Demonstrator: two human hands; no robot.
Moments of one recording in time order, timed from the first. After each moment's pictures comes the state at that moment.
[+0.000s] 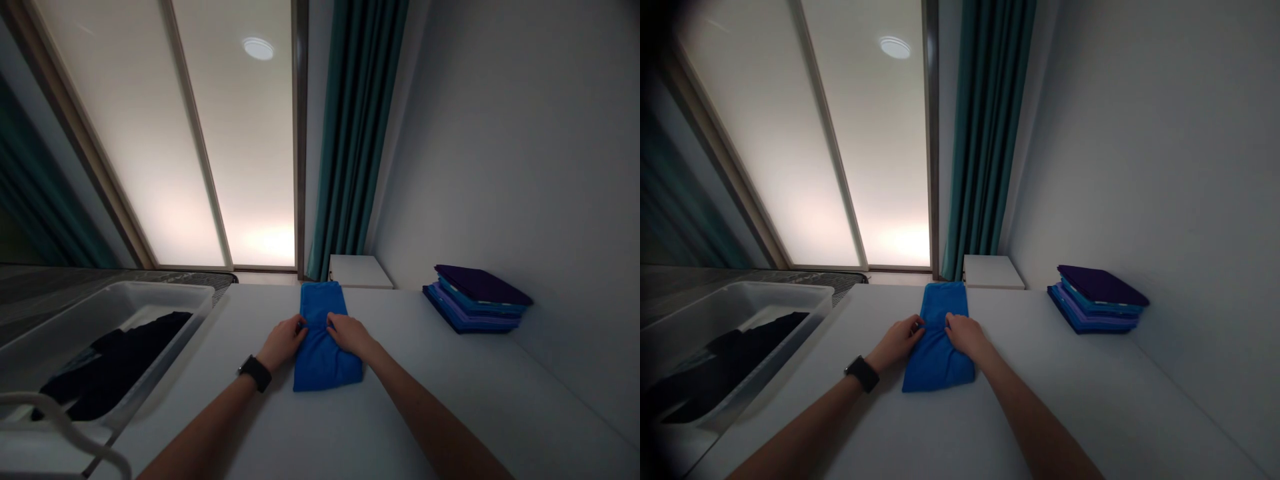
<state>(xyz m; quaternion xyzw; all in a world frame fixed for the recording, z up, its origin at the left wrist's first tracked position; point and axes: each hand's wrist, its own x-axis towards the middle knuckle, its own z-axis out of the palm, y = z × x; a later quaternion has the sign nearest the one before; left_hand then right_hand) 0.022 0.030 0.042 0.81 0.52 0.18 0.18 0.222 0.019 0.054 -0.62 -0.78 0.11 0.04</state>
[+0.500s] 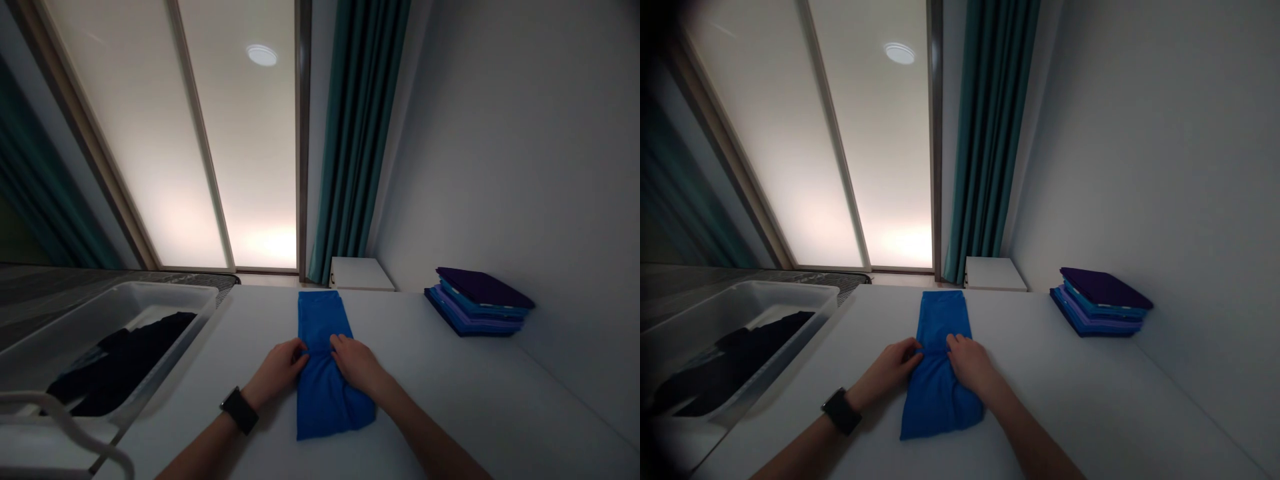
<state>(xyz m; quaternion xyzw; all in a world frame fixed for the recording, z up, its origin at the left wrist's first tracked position) 0.009 -0.022 0.051 0.81 0.50 0.18 0.27 0.216 -0.040 0.051 -0.58 -0.81 0.07 0.04</state>
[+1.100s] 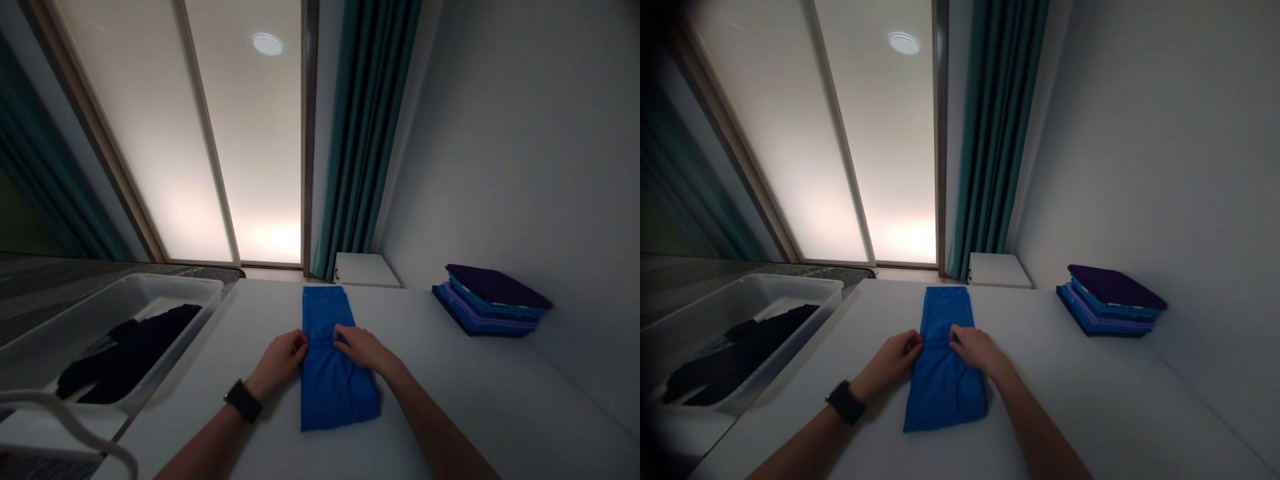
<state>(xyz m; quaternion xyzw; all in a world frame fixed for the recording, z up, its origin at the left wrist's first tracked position) 0.003 -0.017 0.045 0.79 0.51 0.22 0.27 0.232 -0.013 0.056 -0.56 -0.80 0.20 0.06</state>
